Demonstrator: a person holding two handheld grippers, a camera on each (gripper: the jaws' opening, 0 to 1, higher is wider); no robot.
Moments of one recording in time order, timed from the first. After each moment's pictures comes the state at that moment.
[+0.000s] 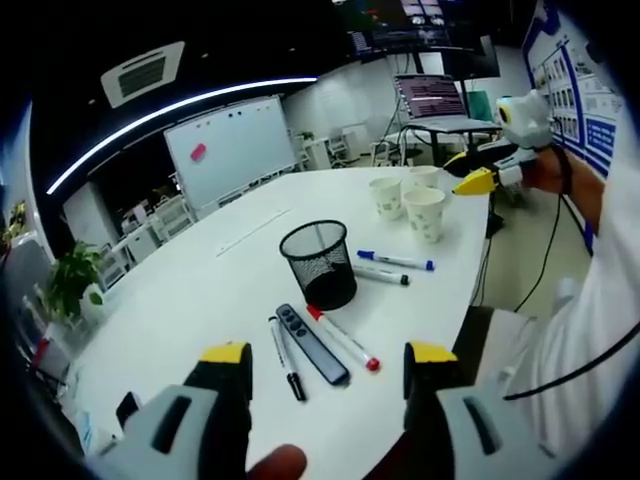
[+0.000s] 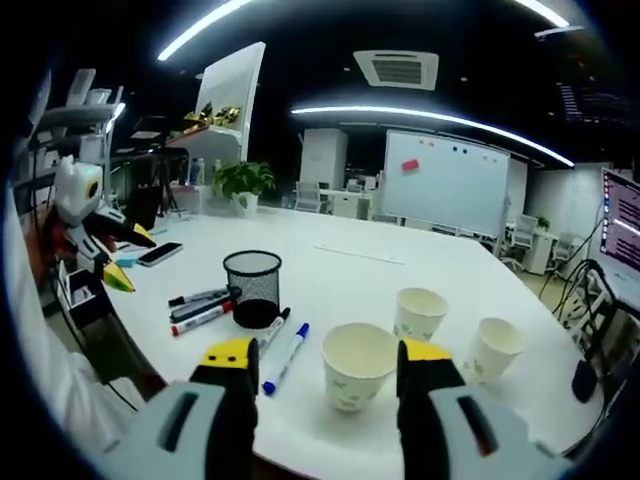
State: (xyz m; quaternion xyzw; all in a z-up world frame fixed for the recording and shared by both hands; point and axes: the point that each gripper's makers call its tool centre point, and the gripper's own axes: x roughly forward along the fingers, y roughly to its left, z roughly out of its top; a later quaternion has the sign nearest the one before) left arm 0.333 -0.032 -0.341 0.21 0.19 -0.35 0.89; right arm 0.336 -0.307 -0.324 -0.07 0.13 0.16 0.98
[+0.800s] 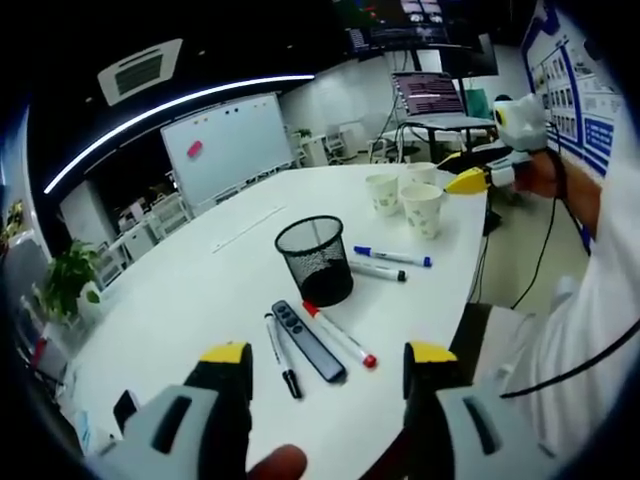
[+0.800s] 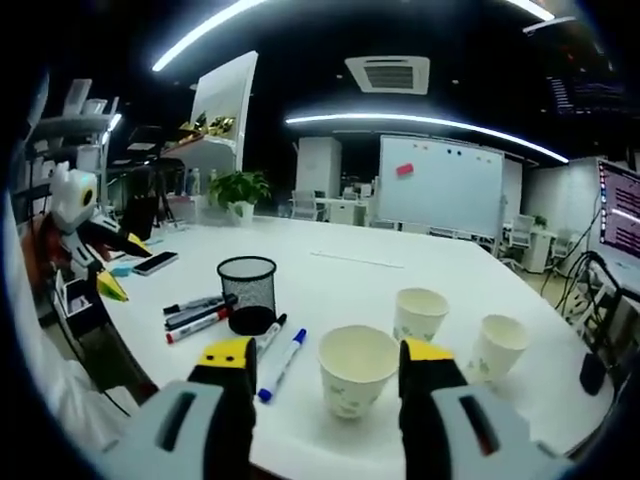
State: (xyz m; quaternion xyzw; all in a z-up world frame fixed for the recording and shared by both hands) left arm 0.334 -0.030 -0.347 0.21 0.20 -0.36 0.89; right arm 0.344 -0.310 -0.329 -0.06 0.11 0.15 0.98
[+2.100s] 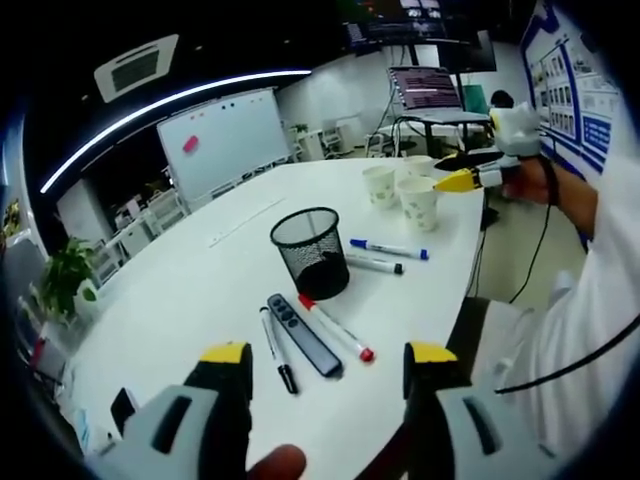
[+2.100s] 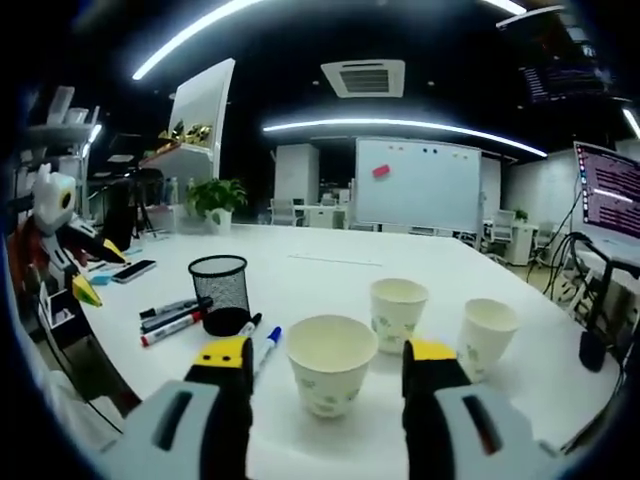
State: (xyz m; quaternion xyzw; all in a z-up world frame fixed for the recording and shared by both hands) left arm 0.329 -0.033 -0.352 0.22 0.21 -0.36 0.88; right arm 0.356 -0.331 -0.347 -0.03 0.10 0.10 0.99
